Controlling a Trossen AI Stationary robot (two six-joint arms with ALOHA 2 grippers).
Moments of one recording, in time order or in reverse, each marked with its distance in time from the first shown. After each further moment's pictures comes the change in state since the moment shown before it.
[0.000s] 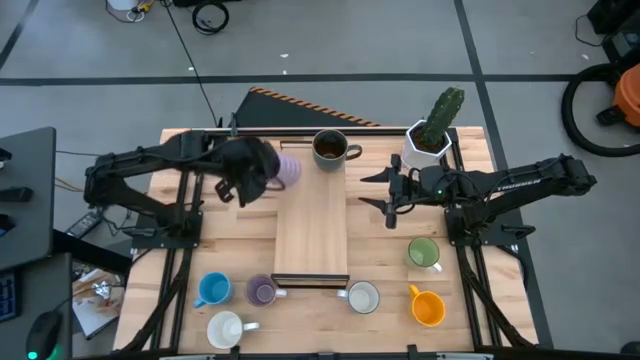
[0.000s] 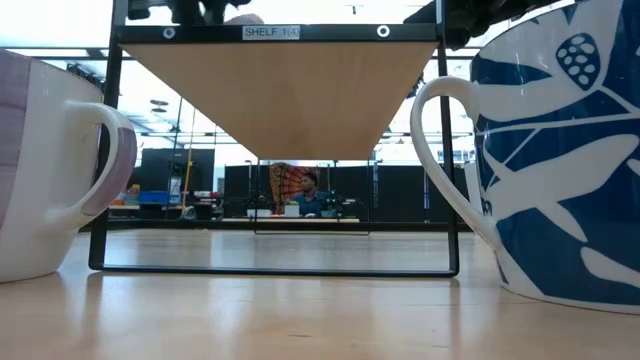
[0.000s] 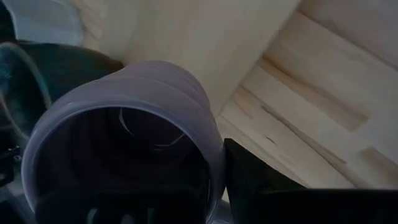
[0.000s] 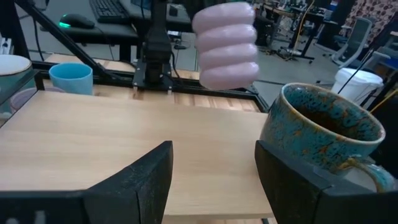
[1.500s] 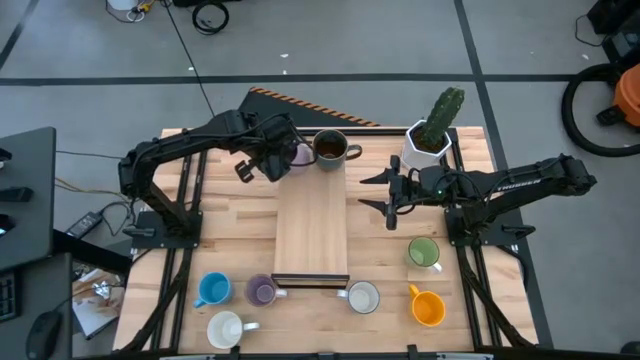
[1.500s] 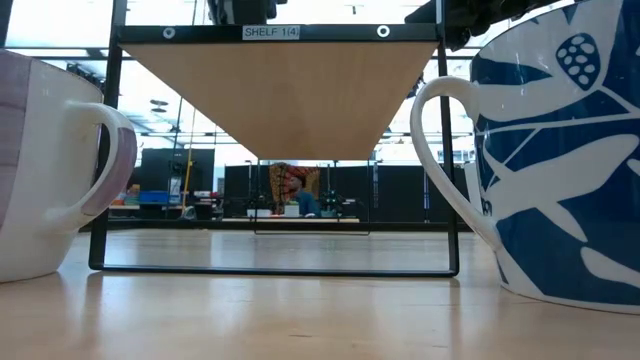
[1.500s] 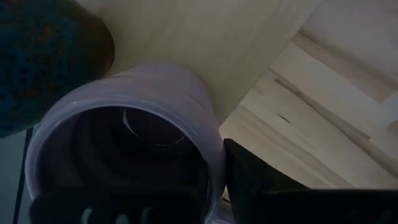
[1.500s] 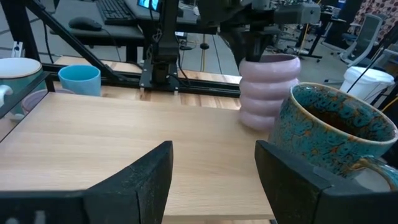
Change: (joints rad) left arm 0.184 0.272 0.140 -0.020 0.038 0.162; right arm 0.003 0.000 0.000 0.000 -0.025 0.013
